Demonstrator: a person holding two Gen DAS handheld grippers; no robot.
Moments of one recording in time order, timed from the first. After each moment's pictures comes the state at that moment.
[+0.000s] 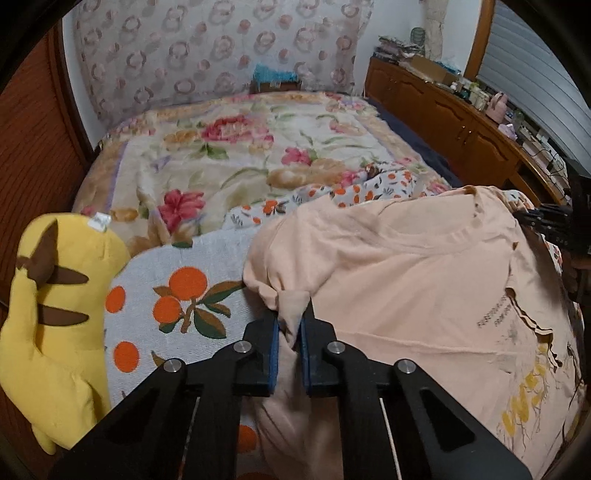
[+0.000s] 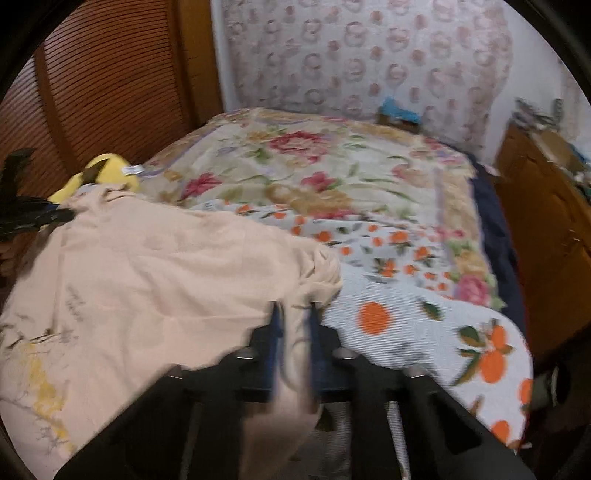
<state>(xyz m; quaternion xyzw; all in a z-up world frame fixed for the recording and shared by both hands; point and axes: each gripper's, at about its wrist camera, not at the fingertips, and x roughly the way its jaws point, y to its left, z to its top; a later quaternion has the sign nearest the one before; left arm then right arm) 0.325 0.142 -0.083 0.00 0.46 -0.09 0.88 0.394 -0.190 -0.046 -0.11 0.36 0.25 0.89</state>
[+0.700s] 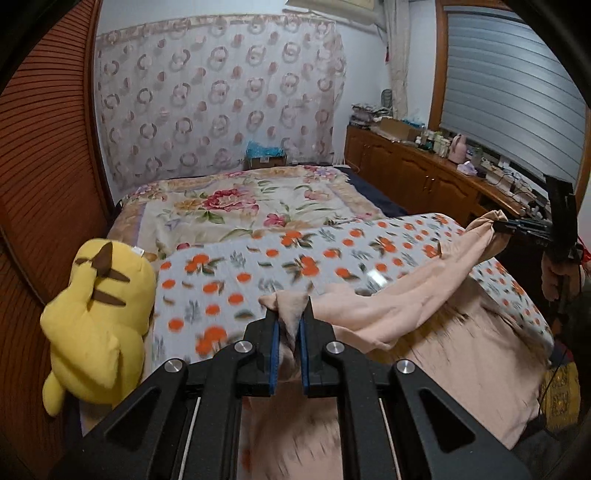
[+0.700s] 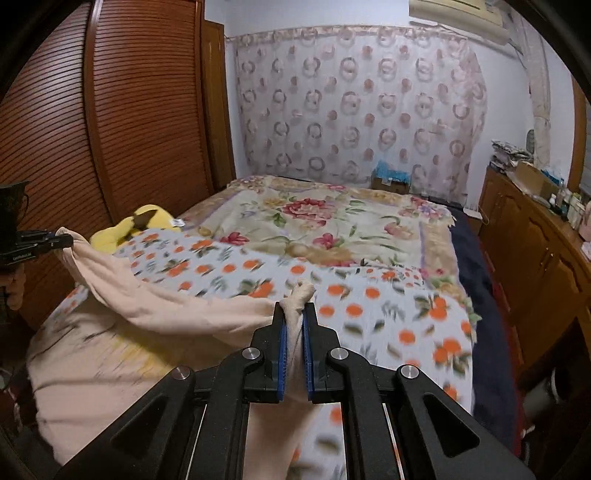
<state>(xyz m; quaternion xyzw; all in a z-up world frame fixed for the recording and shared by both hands) 0.106 0.123 0.009 0.00 0.32 -0.10 0.94 0.187 -0.268 -0.015 -0.06 0.24 0.24 0.94</state>
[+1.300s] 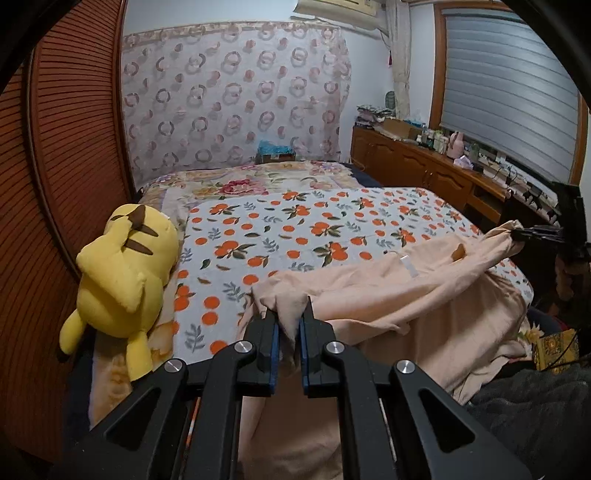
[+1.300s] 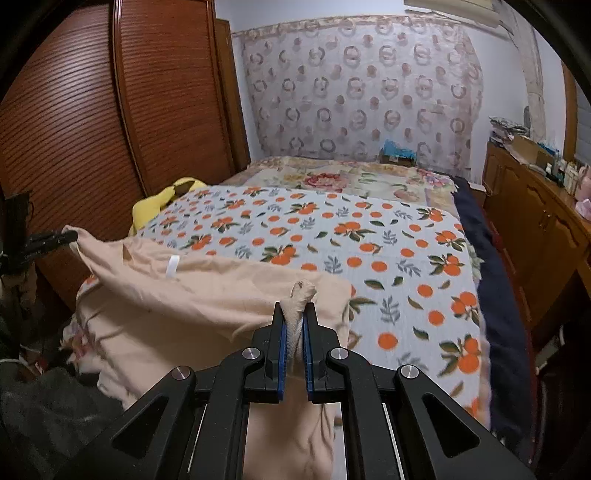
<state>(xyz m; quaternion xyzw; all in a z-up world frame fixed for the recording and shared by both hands) -0.033 0.123 -0.005 0.00 0.32 -0.08 0.94 0.028 -0.315 -0.032 -0.05 0.28 0.26 0.92</state>
